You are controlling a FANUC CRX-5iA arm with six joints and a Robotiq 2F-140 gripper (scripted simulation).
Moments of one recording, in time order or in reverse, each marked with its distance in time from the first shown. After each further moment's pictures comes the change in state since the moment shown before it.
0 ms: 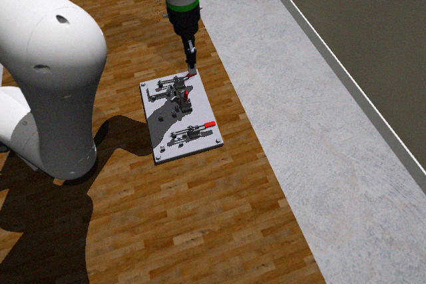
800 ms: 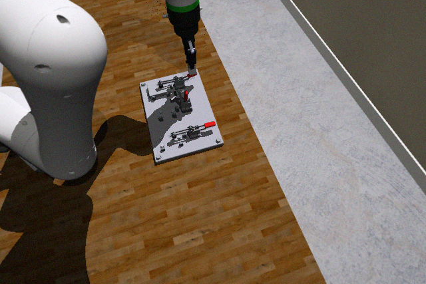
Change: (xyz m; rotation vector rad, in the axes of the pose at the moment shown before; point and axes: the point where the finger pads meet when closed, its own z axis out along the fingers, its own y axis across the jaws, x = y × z) arm 0.000 0.000 0.002 0.000 0.000 0.000
